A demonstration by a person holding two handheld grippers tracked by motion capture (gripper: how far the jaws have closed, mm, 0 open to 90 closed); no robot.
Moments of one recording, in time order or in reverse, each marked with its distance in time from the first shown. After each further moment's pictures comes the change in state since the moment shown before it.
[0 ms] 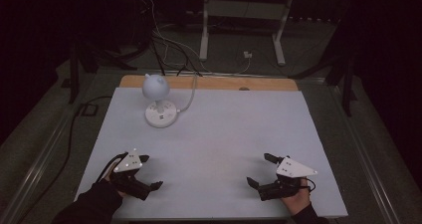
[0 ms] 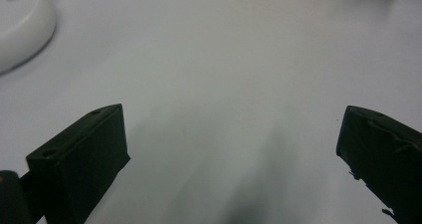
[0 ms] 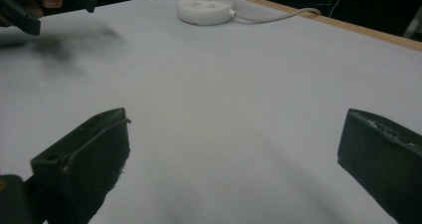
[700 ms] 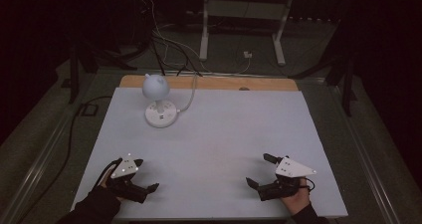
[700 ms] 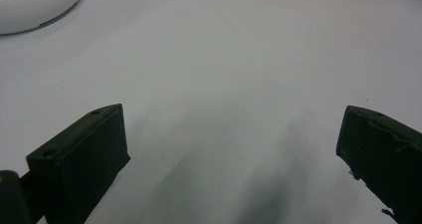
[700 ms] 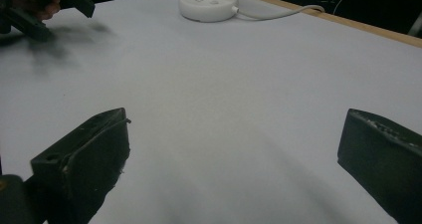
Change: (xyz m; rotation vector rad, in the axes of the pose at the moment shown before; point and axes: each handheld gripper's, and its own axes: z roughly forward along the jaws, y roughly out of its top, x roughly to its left) left arm -0.001 -0.018 0.002 0.008 0.058 -0.046; right arm 0.000 0.000 0.002 0.010 0.009 -0.002
